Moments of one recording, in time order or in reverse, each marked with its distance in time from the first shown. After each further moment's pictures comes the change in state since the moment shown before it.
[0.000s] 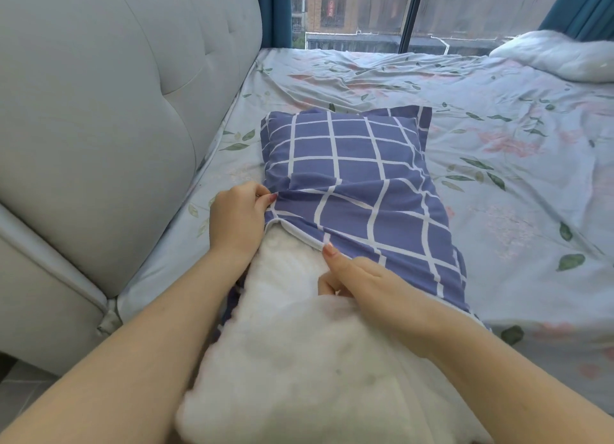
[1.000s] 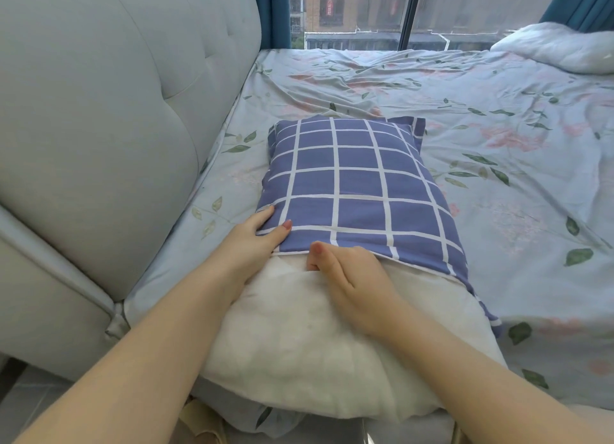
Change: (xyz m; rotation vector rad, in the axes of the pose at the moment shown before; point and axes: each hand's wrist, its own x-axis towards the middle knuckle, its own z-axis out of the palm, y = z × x) left_hand -0.031 0.006 -0.019 -0.501 -0.483 -0.457; right_hand 0.041 0.026 0.021 -0.405 0.405 -0.387
